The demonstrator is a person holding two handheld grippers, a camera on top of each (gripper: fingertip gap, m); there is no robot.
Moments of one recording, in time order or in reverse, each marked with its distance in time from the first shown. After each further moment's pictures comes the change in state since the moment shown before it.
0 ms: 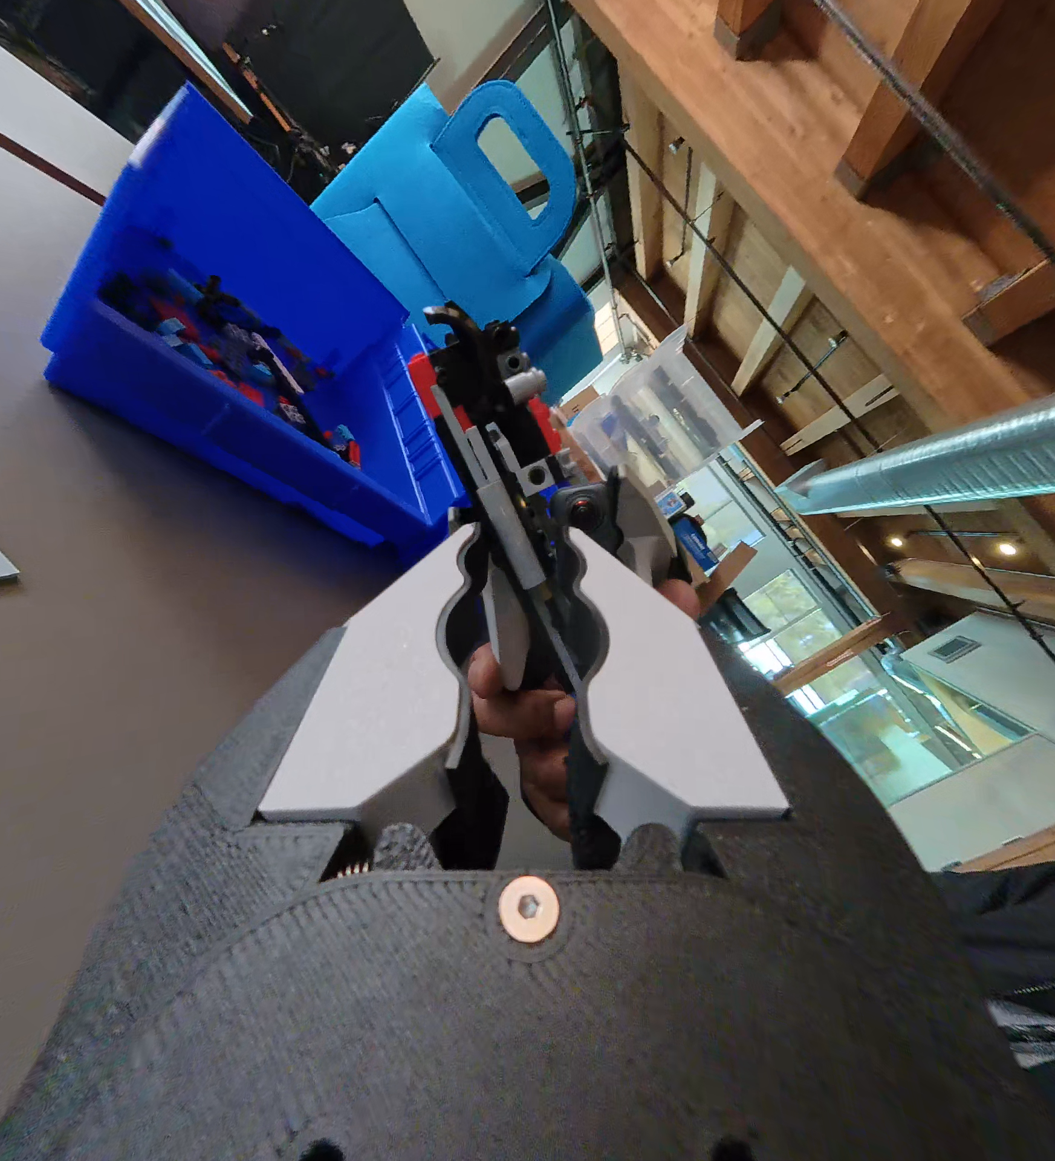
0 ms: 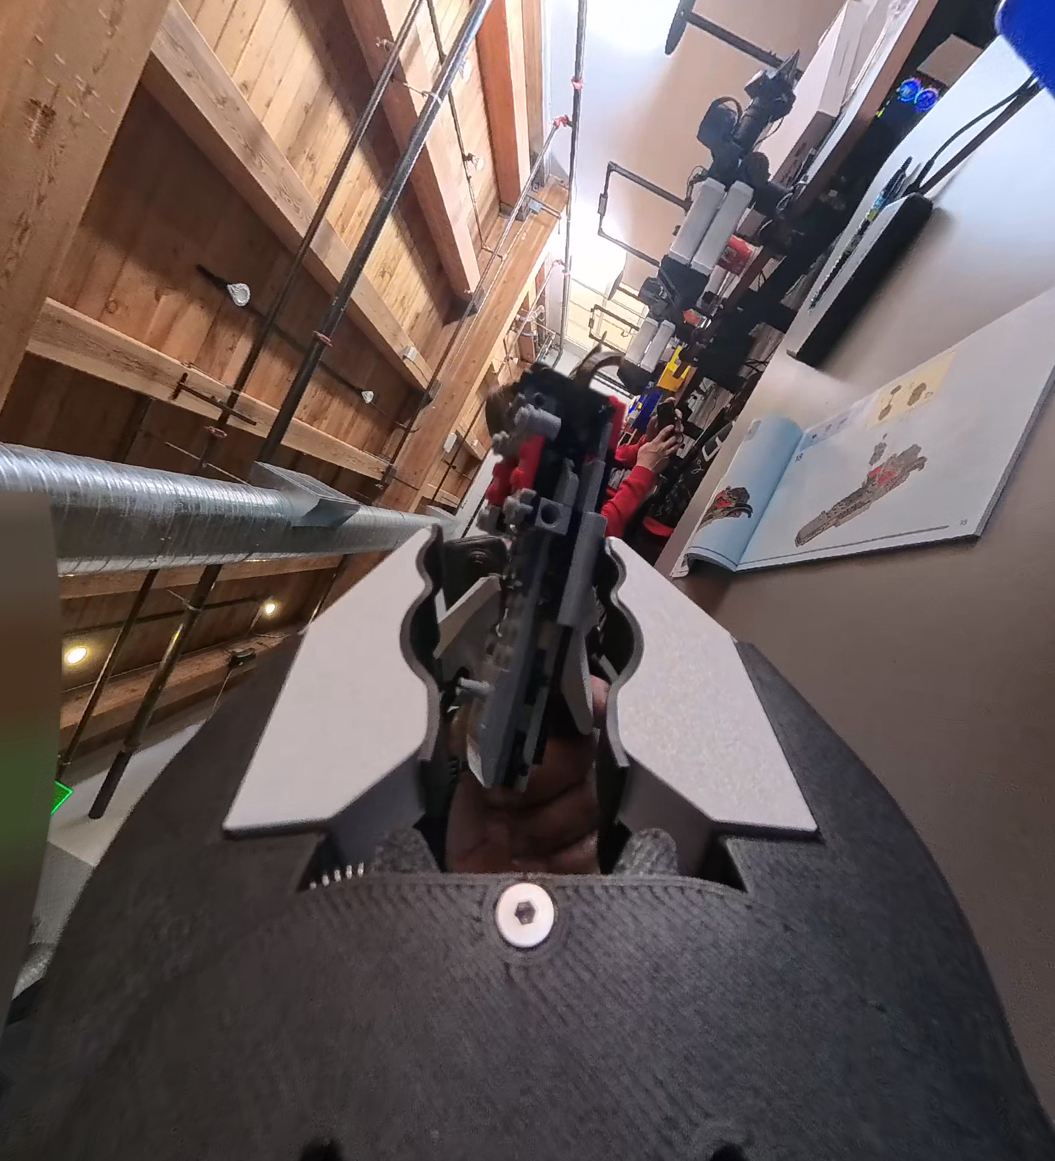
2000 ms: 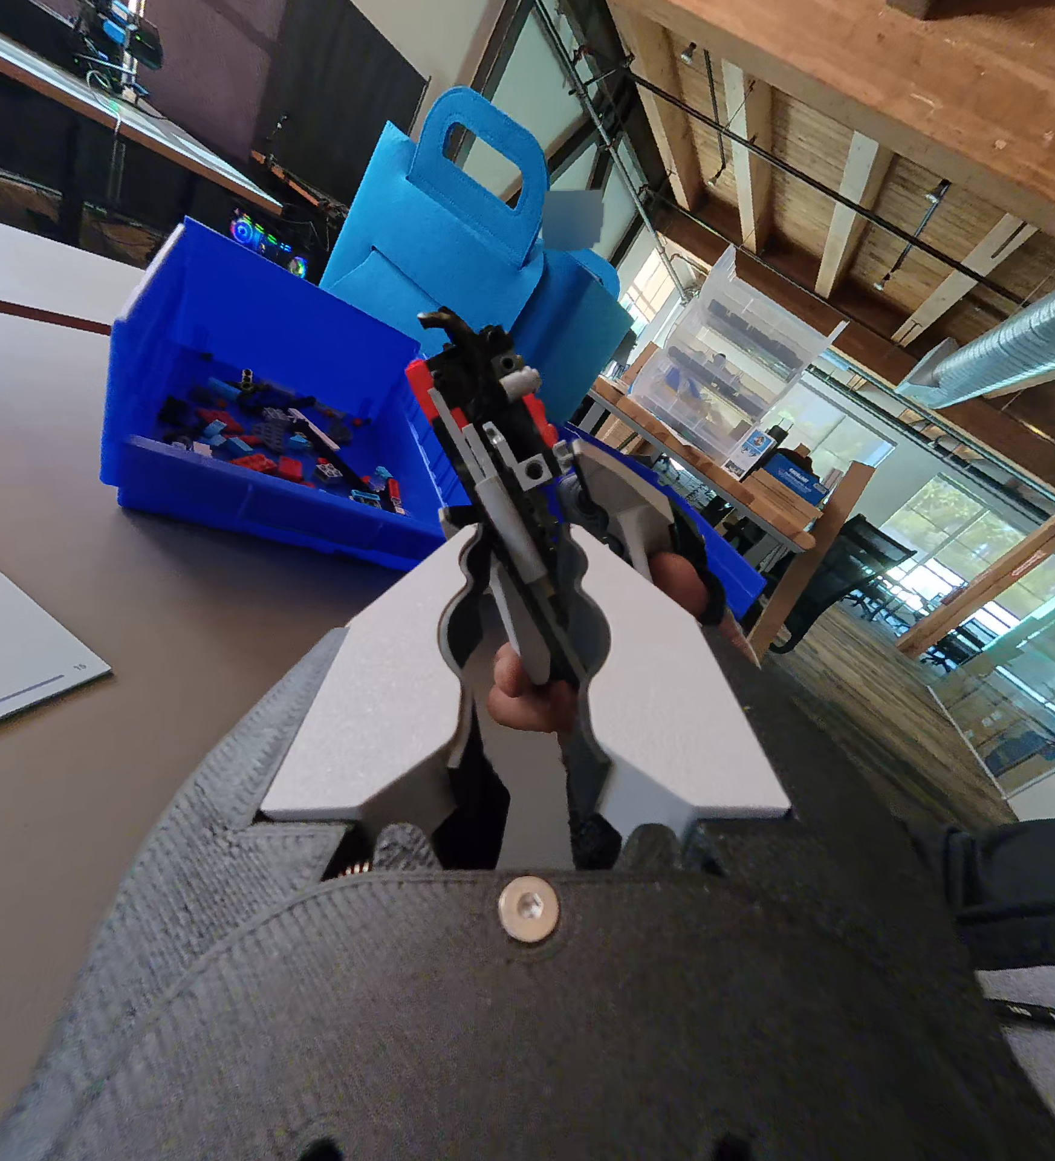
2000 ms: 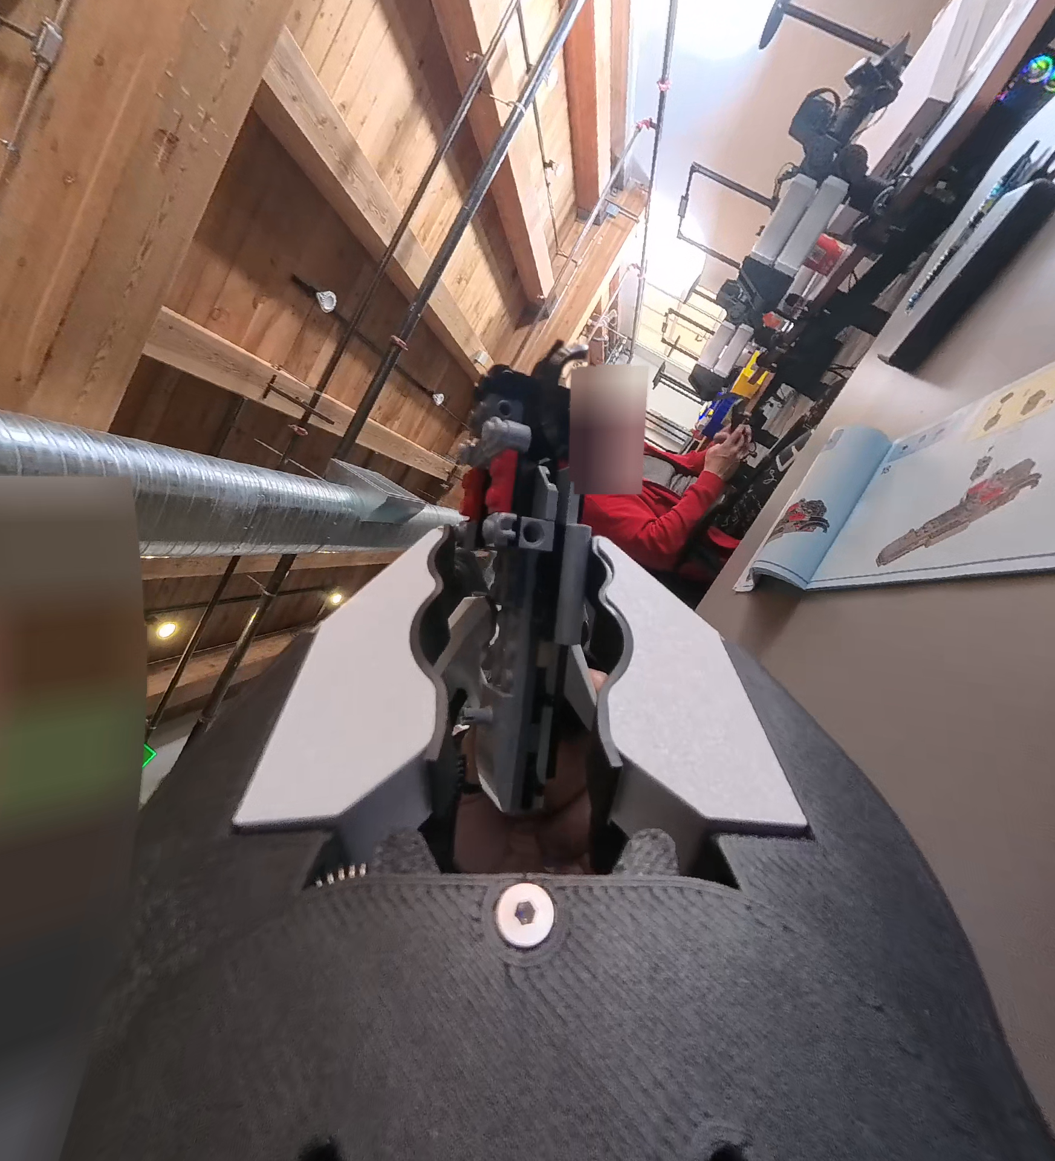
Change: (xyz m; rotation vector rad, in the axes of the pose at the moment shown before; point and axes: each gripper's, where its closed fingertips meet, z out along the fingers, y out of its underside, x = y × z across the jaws) left arm 0.021 0.000 -0.001 -0.024 -0.064 0.309; right arm -0.018 0.000 0.002 0.010 -0.131 0.012
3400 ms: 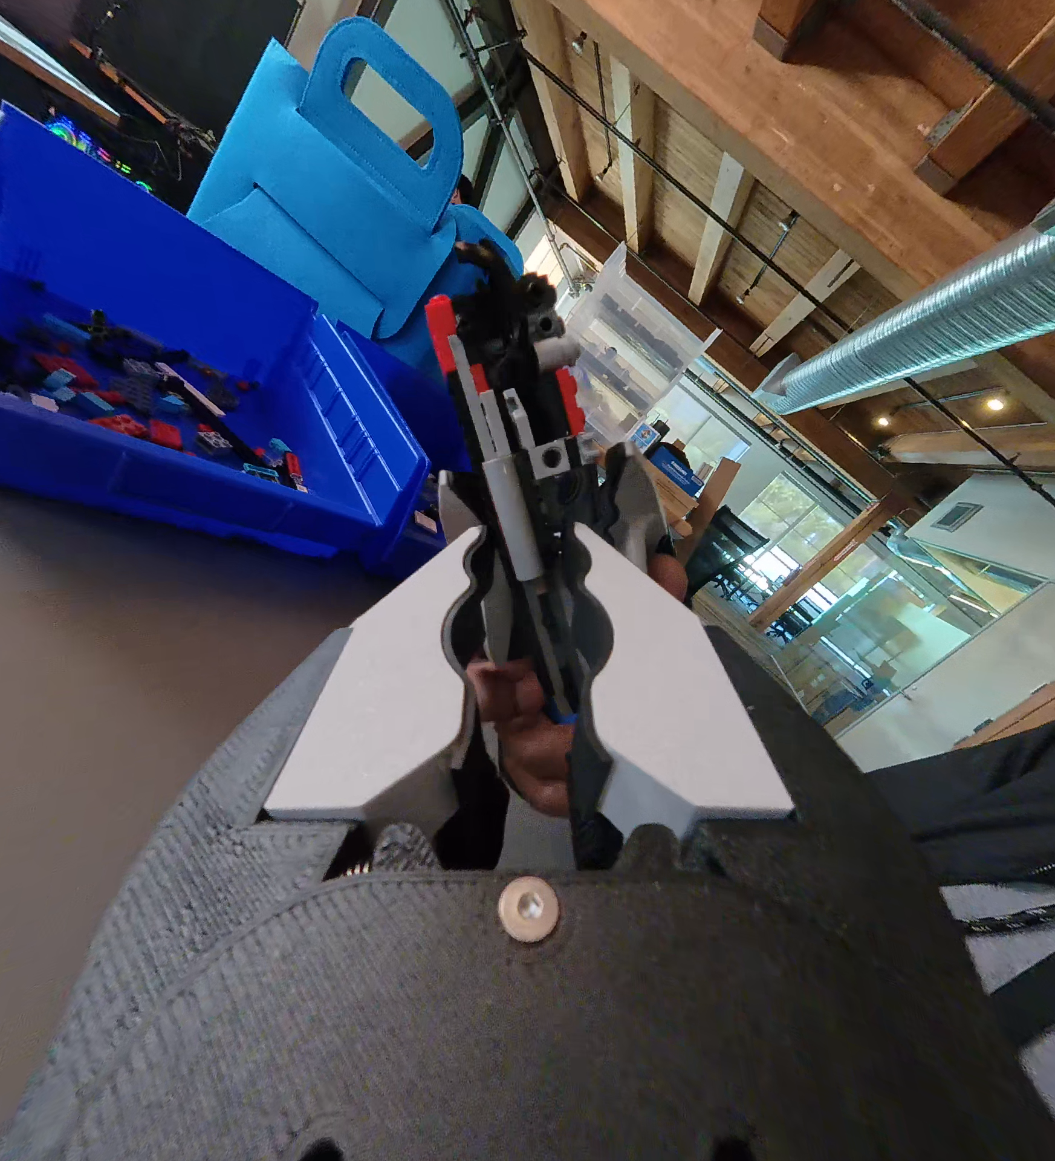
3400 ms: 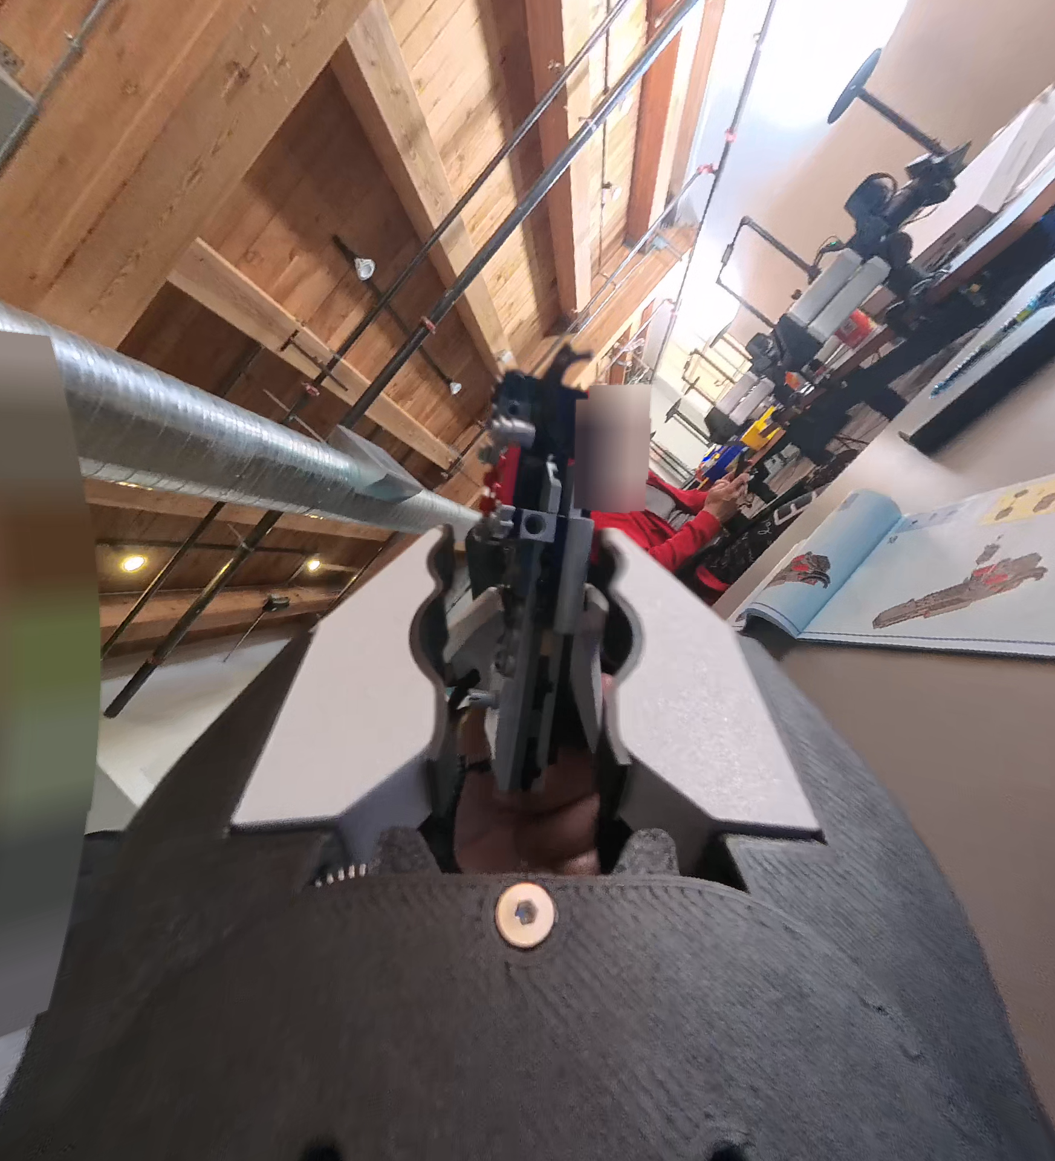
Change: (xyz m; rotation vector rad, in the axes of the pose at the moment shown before) left arm 0.011 0.006 0.004 -0.033 0.189 -0.121; right arm -0.017 0.001 -0.007 0.007 -0.067 -0.181
